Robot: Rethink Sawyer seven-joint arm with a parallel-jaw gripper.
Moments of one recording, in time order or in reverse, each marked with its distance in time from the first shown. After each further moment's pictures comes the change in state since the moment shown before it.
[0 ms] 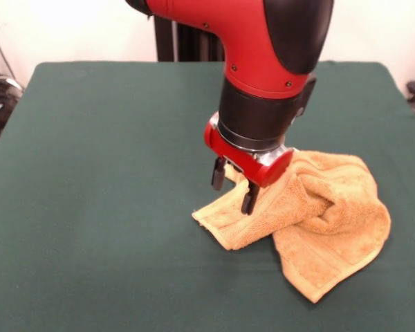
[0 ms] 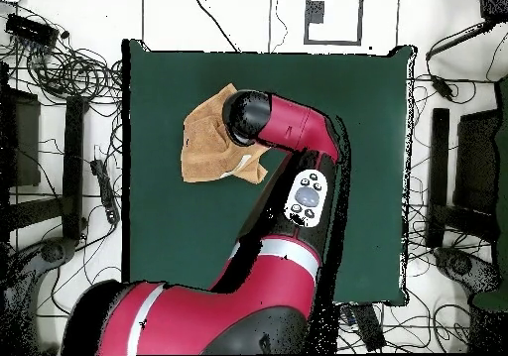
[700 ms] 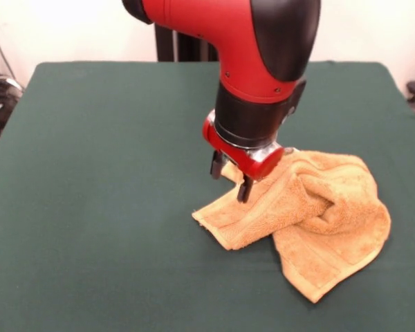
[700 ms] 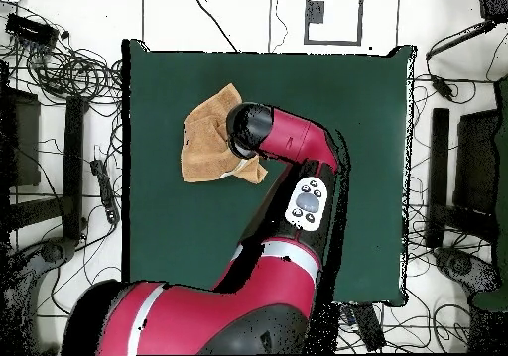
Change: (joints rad) arm 0.000 0.002 0.005 0.072 0.000 0.008 0.000
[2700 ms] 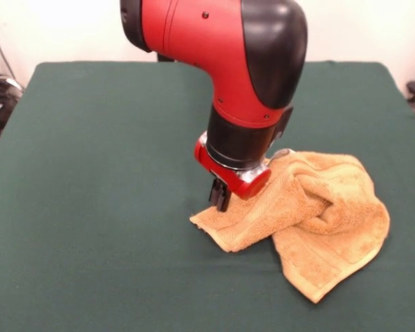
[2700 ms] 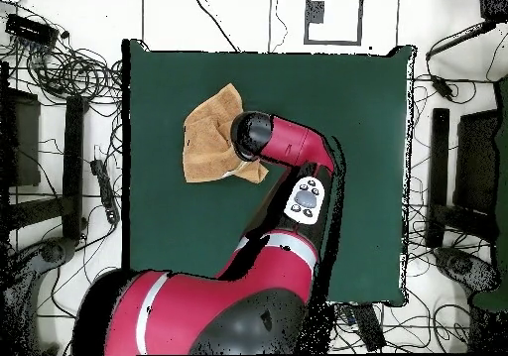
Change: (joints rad) arm -0.004 0.063 -0.006 -0.011 0.000 -0.109 0.000
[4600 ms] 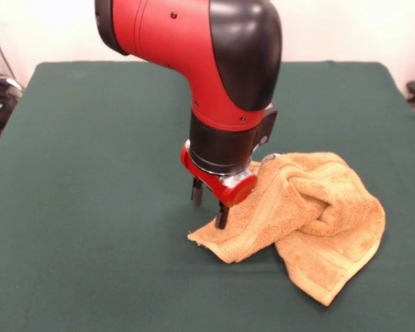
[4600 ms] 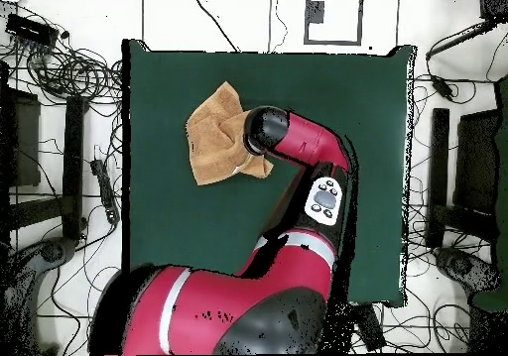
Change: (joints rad) arm -0.051 -0.011 0.035 -0.004 0.036 -0.012 0.000
